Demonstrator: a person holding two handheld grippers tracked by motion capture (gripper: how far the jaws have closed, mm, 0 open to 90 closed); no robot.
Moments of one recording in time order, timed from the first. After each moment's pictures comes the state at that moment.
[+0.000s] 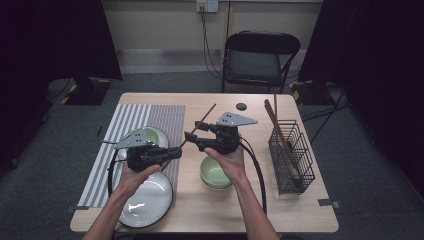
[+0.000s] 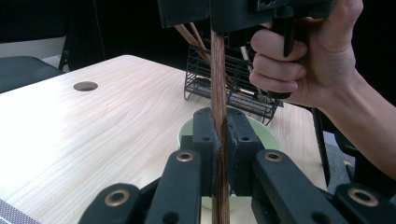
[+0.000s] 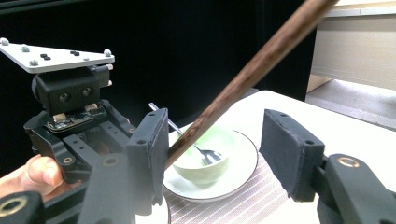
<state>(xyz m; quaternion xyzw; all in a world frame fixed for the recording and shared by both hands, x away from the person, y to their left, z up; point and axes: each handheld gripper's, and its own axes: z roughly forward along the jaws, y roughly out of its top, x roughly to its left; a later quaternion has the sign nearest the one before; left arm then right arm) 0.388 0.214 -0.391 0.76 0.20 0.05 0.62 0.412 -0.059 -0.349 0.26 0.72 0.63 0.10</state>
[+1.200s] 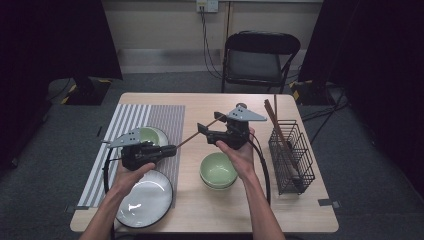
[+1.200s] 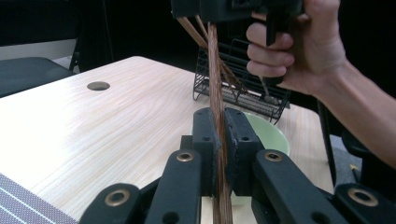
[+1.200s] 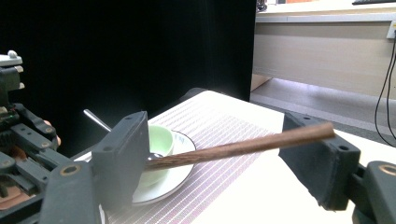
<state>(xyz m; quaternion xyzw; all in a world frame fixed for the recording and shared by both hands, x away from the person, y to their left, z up) 0.390 0.229 -0.390 0.75 0.20 0.06 0.62 0.426 -0.081 -0.348 0.32 0.71 0.60 0.18</state>
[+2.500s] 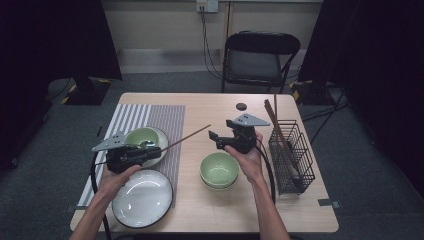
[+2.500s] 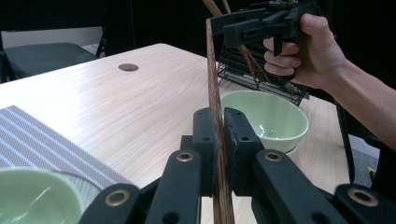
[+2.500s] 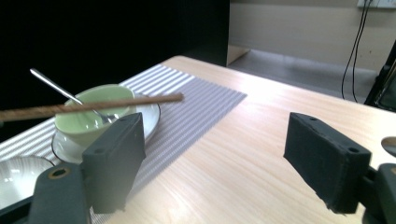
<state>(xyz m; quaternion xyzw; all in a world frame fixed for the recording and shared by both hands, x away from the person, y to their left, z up) 0.383 0.272 -0.402 0.75 0.25 0.08 0.61 0.437 -0.105 -0.383 0.36 0.73 0.54 0.20</state>
